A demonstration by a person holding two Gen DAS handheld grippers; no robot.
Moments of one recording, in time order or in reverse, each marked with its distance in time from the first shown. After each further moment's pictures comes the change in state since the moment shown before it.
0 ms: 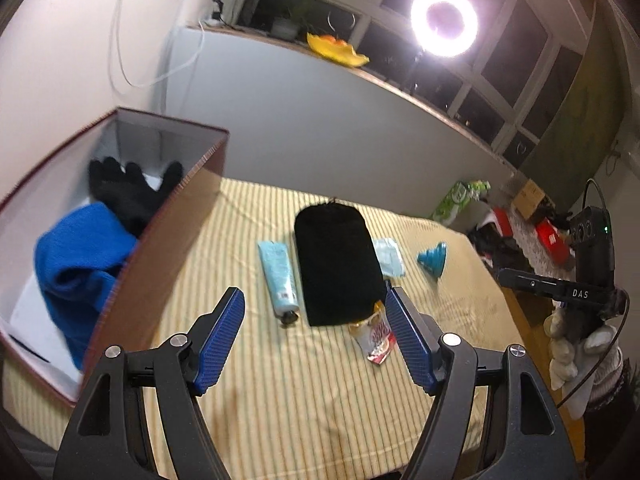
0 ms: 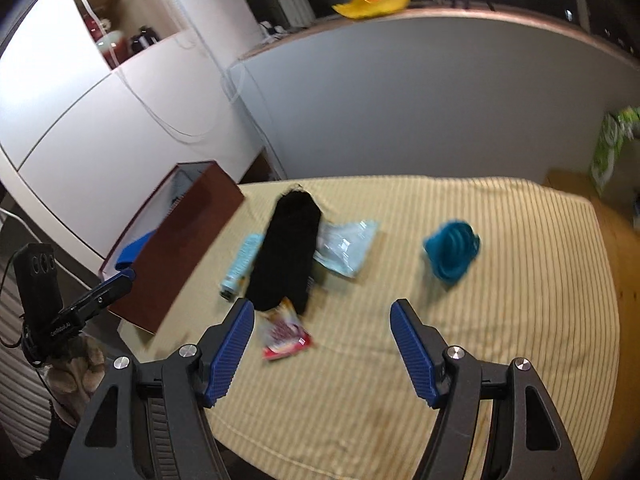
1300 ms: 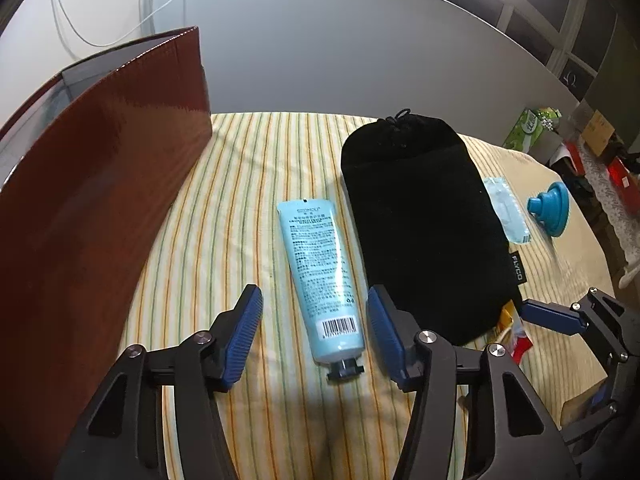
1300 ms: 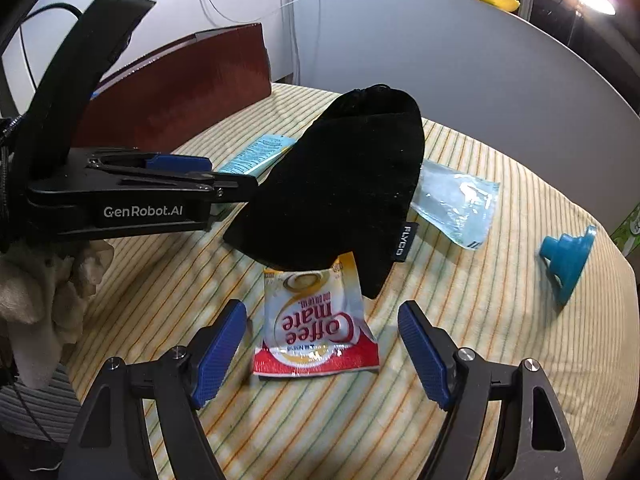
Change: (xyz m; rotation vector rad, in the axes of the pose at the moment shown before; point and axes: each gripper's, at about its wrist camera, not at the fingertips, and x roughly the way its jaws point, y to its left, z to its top) left arm 0.136 0.010 -0.002 0.111 0.203 0.229; right arm 0.140 0.081 -0.045 -0.365 0.107 -0.175
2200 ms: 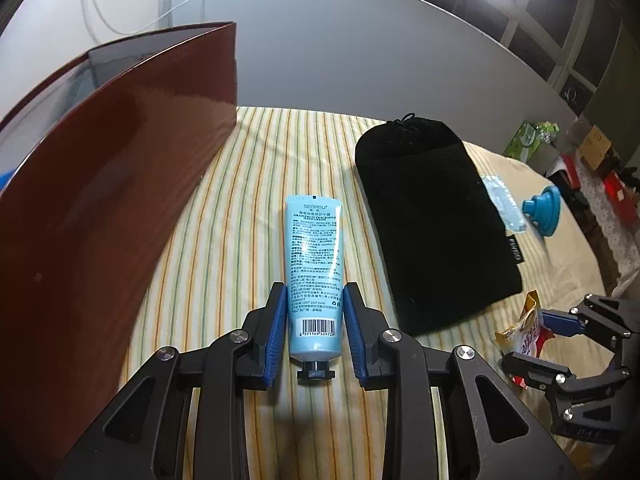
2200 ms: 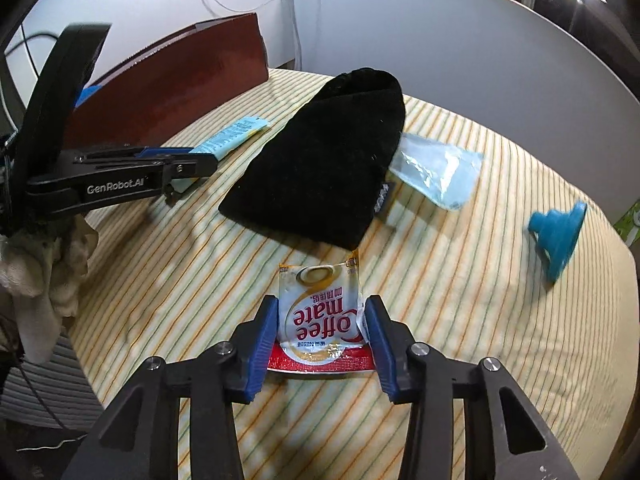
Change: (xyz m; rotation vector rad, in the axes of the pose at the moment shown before) left arm -0.022 0.028 -0.019 -0.055 -0.028 -0.031; right arm -0.023 -0.022 -0.020 0.019 0.052 0.056
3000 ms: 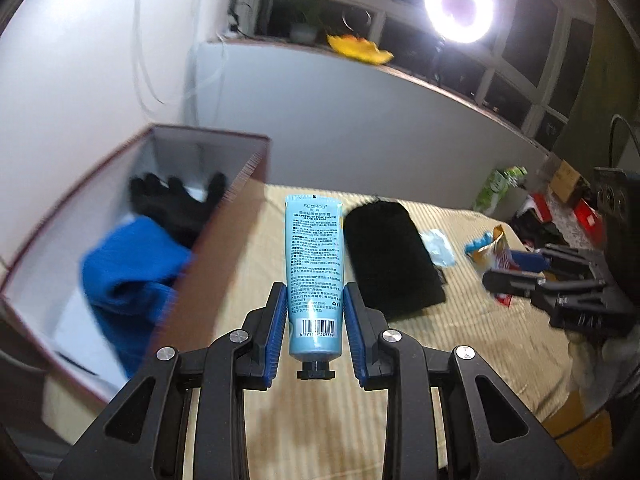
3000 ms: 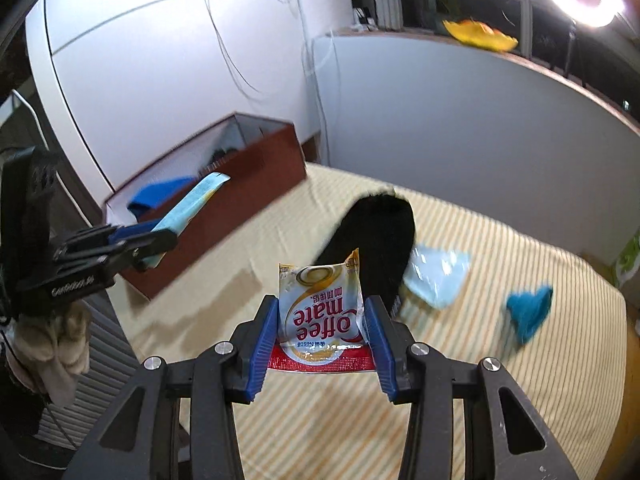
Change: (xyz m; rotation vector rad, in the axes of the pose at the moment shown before) left arm -0.123 0.011 -0.004 -0.001 -0.205 -0.017; right arm -0.083 0.014 0.050 0.004 -0.196 0.107
